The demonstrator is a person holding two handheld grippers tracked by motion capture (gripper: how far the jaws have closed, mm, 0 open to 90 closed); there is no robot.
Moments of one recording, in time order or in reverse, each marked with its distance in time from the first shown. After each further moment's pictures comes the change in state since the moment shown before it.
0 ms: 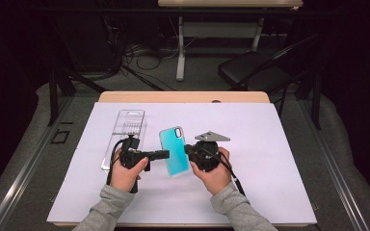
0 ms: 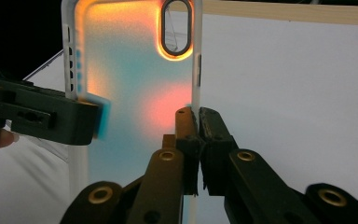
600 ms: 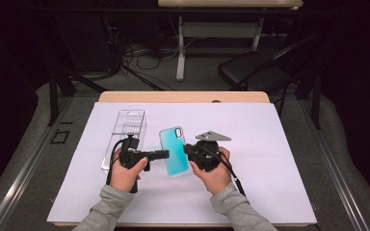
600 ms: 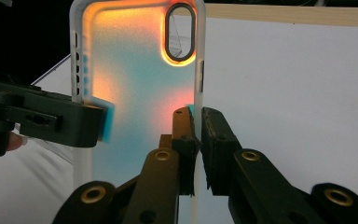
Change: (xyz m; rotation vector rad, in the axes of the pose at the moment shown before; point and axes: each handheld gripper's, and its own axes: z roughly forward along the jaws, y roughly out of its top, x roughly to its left) left arm 0.001 0.000 -0.001 -0.006 -0.006 0.002; right arm 0.000 0.001 -0.001 -0.009 0.021 0.014
